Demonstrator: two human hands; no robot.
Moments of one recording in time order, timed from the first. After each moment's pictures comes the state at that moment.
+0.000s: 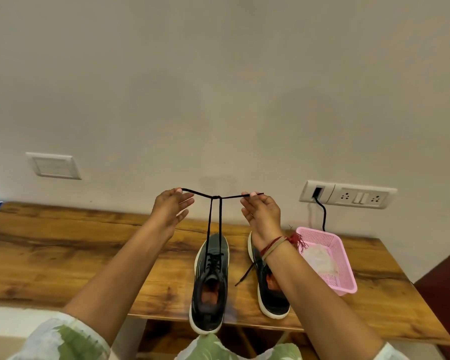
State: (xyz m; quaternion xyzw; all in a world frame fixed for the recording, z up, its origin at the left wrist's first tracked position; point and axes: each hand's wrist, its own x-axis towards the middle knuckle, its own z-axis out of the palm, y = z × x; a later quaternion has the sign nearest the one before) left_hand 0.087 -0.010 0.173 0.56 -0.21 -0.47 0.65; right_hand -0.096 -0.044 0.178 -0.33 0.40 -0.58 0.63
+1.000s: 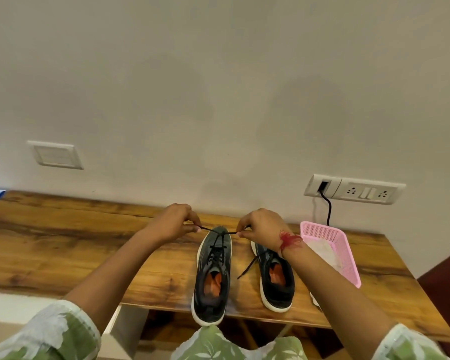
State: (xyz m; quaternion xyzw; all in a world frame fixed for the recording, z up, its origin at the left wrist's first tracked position) left_hand 0.109 0.001 0.136 0.66 -0.72 -0.12 0.17; right_hand -0.127 -0.060 0.155 -0.91 0.40 -0.05 0.08
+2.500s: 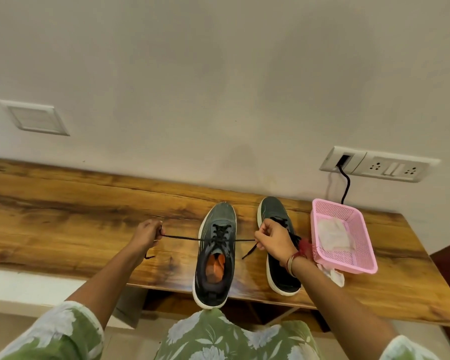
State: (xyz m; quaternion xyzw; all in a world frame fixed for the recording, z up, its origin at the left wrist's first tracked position) left_hand 0.154 0.009 -0.015 0.74 -0.23 -0.45 0.45; right_hand -0.148 -0.072 0.019 -0.66 0.58 -0.21 0.42
